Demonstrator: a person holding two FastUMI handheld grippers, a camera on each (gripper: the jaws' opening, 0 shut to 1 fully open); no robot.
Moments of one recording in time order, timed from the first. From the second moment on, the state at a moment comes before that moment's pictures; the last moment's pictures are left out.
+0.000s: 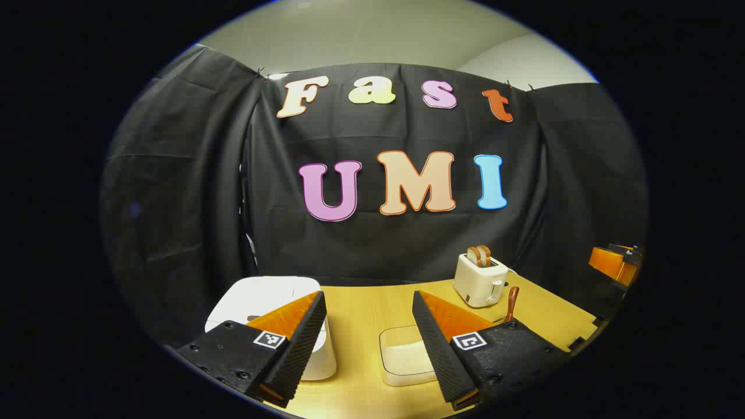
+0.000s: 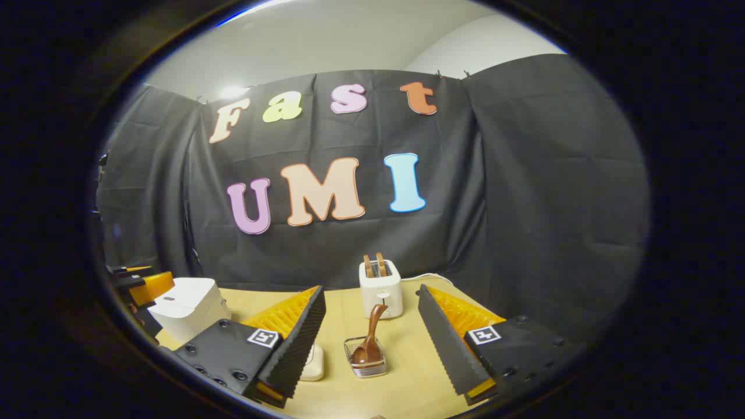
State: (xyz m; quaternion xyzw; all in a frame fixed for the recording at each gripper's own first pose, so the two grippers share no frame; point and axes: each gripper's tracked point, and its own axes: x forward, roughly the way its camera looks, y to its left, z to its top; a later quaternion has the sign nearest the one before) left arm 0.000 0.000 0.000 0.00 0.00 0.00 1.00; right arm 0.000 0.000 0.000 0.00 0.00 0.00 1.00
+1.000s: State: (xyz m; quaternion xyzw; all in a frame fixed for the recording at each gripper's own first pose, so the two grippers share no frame) left arm -0.014 0.042 -0.006 -0.02 0.01 0.06 1.00; right arm 0.004 -0.006 -0.006 0.02 0.00 0.01 1.00
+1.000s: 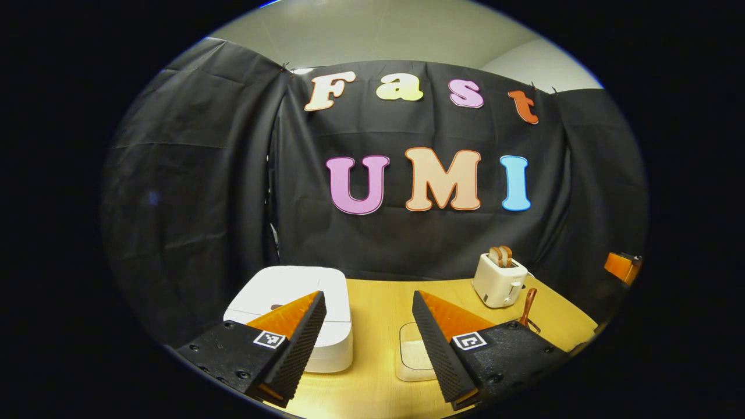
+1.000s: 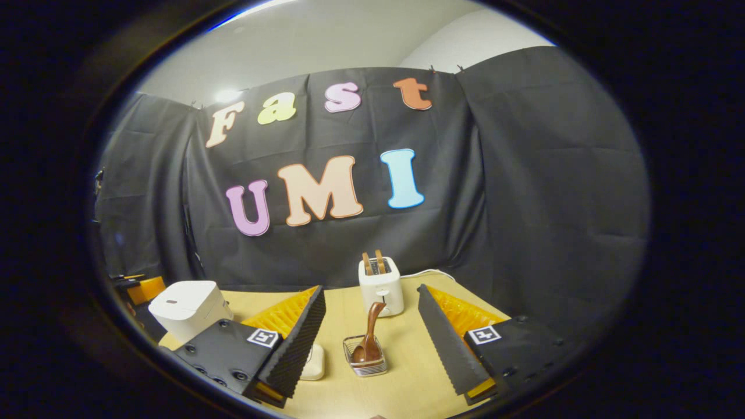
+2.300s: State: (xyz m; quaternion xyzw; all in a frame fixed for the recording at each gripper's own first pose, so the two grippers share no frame) left arm 0.042 0.171 -0.061 -0.05 0.07 0.11 0.99; right arm -0.002 0.002 -0.012 -0.01 0.01 -0.02 1.00
